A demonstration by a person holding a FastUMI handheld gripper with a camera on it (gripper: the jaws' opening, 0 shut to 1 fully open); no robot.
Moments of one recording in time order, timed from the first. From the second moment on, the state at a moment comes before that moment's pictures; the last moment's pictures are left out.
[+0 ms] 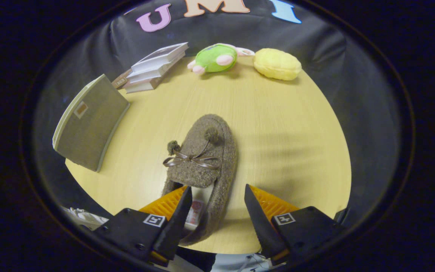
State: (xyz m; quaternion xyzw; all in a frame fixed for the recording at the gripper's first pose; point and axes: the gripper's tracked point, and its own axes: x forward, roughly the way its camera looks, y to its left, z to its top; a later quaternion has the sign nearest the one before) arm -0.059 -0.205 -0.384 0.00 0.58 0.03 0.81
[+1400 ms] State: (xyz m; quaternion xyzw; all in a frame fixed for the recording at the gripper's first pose) arm -0.036 -0.129 -0.317 0.20 0.56 -0.04 0.80
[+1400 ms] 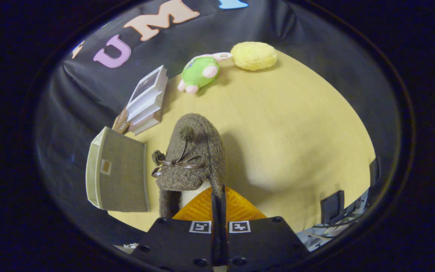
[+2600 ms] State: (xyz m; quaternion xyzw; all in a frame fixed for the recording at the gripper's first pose) arm 0.042 0.122 -0.199 0.20 0.50 0.09 0.84
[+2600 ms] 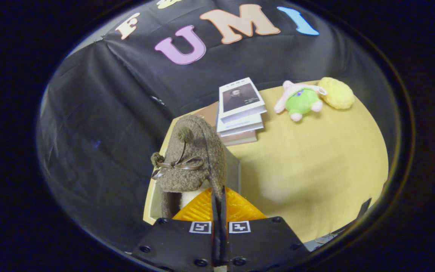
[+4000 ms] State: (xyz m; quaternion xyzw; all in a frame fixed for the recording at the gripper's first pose) arm 0.056 0.182 -0.253 0.11 0.48 0.05 0.87
